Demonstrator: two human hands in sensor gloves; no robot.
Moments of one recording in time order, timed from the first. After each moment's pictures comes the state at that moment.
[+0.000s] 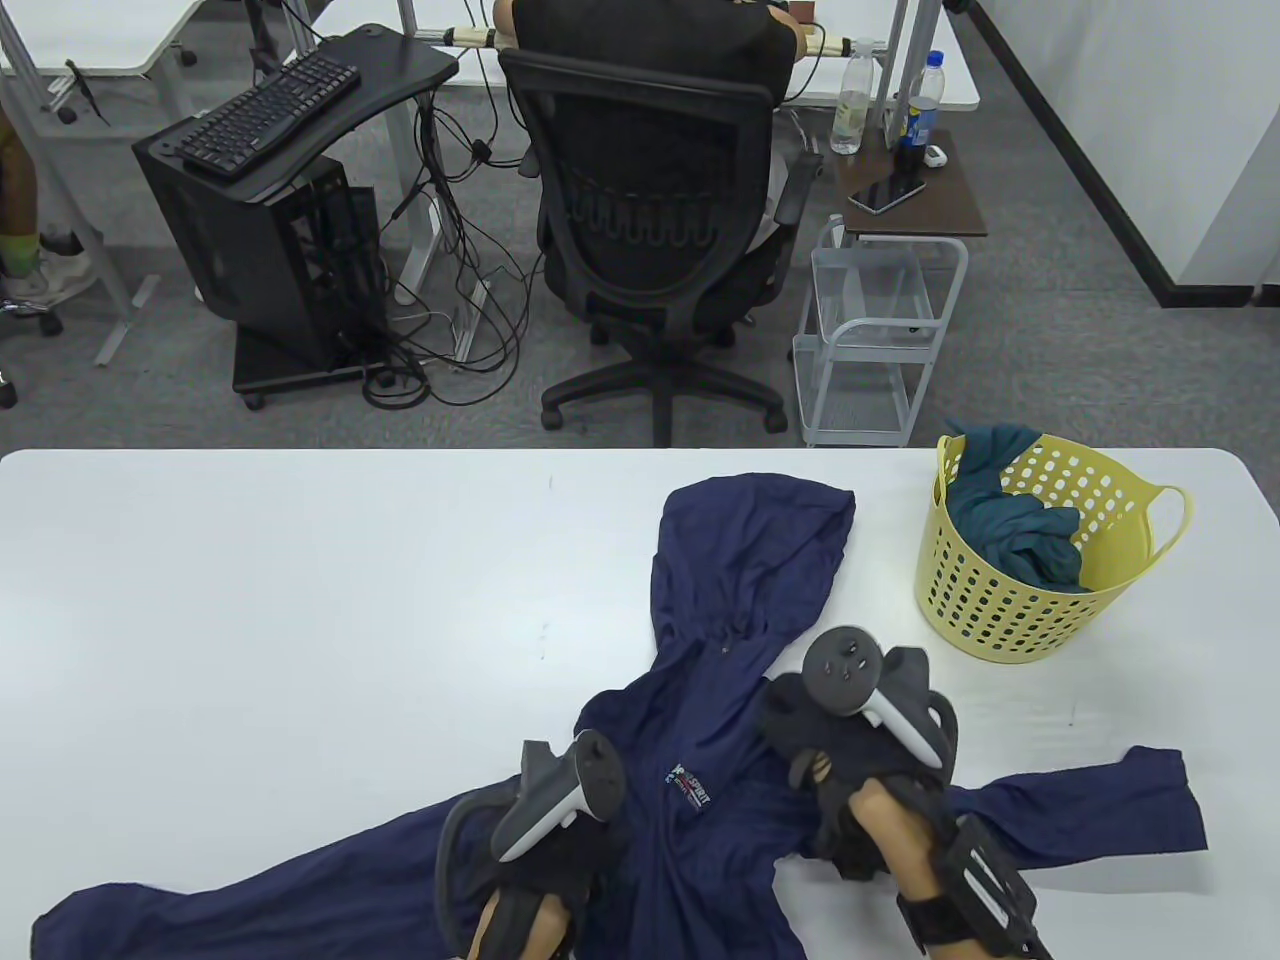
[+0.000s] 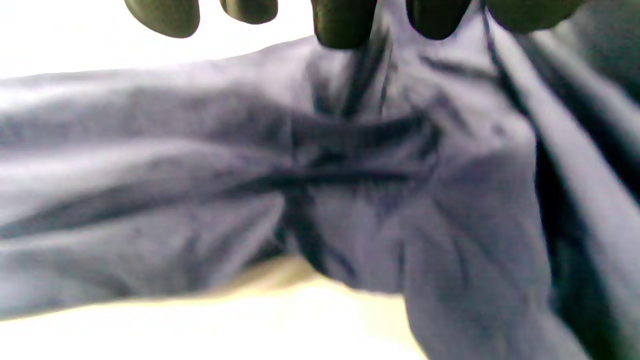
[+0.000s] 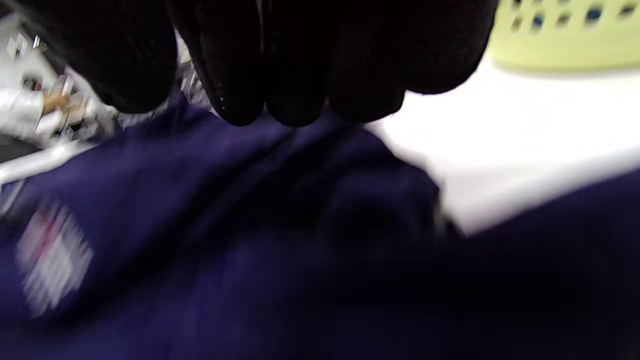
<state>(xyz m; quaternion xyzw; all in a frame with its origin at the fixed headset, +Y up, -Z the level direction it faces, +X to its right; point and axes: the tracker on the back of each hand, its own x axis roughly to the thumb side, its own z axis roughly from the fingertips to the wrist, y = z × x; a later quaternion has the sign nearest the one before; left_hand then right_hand) -0.102 -0.748 -0.287 -0.32 -0.01 0.03 0.95 0.148 -0.711 -0.324 0.04 0.16 0.97 0.16</state>
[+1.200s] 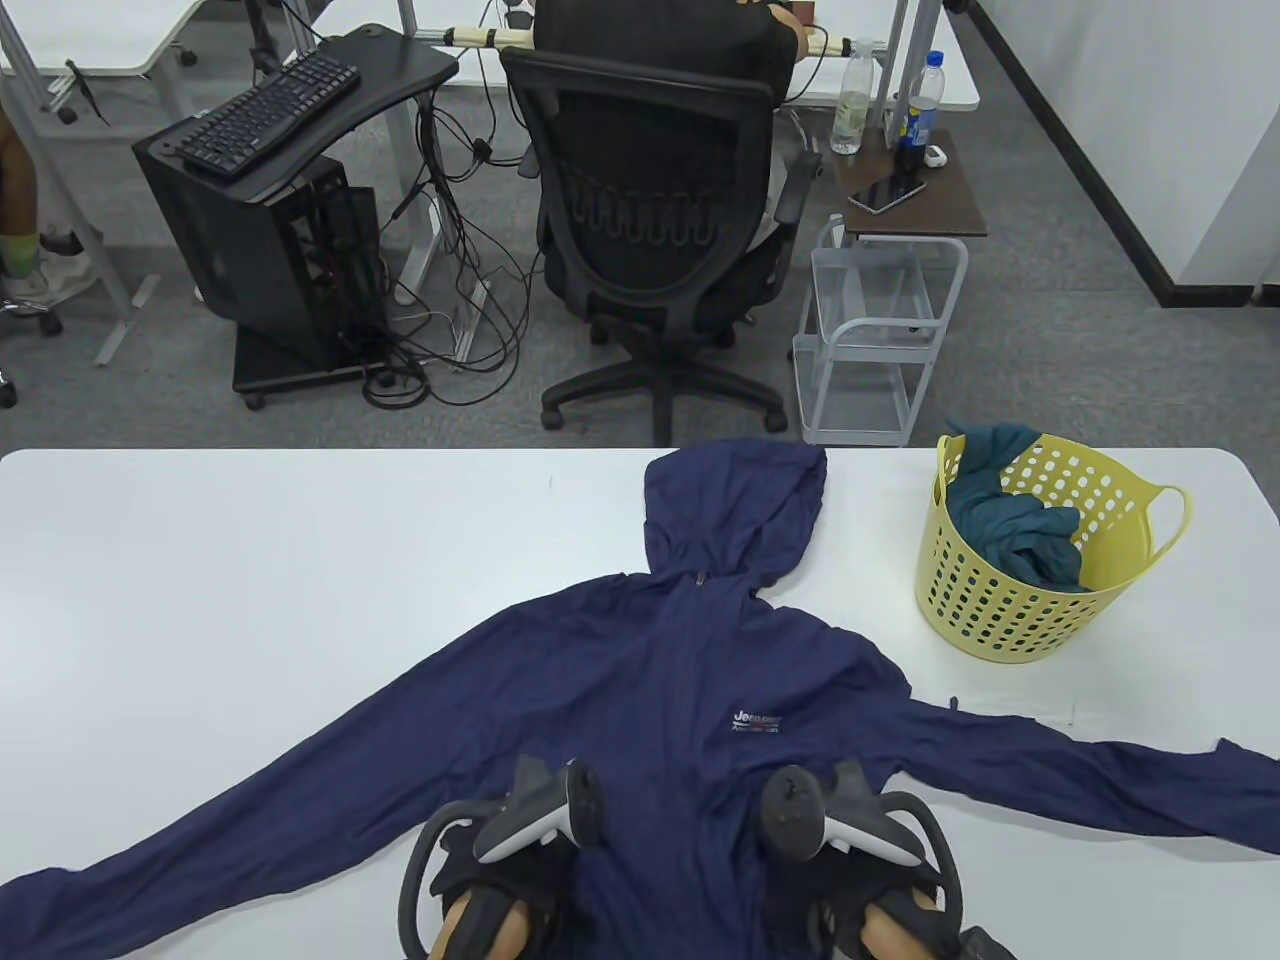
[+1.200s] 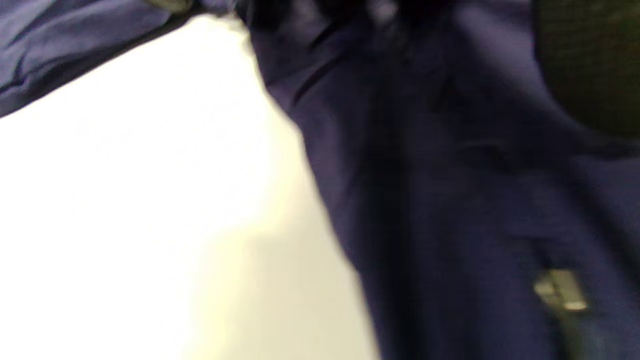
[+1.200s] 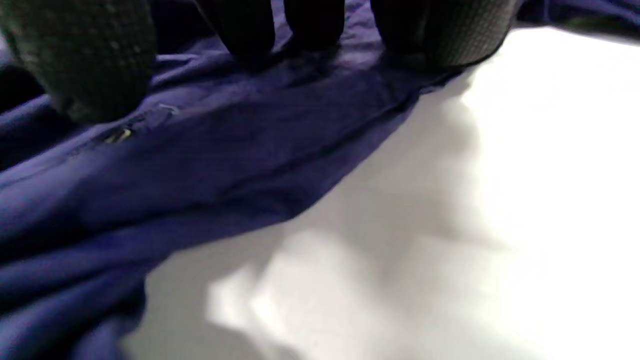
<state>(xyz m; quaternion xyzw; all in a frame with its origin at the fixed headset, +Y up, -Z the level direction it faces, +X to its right) -0.139 -0.770 -0.291 -0.38 -0.02 -0.07 0.92 0.144 -0.762 -0.278 0.12 0.28 0.95 0.04</state>
